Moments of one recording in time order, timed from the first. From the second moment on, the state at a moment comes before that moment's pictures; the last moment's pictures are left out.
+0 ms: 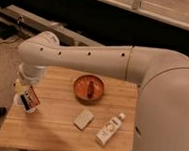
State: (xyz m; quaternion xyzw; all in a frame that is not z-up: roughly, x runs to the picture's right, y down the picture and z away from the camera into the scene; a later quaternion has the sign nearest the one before) arm -0.293 0.073 0.623 -0.38 -0.12 0.36 0.84
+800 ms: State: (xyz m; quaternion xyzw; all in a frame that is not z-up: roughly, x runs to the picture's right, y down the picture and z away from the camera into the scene) arm -0.348 0.062 0.632 -0.42 -0.22 0.32 0.82
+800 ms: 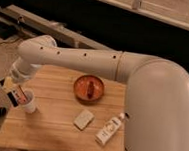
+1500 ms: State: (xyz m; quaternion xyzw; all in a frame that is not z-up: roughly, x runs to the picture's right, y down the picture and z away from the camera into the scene) arm -0.394 0.064 0.668 -0.44 -0.21 0.32 0.82
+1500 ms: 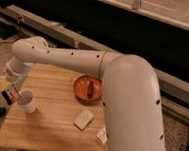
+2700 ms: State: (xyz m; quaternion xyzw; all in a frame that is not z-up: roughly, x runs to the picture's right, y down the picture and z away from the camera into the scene) arm -0.407 0.042 0.731 -0.43 -0.19 0.35 0.81
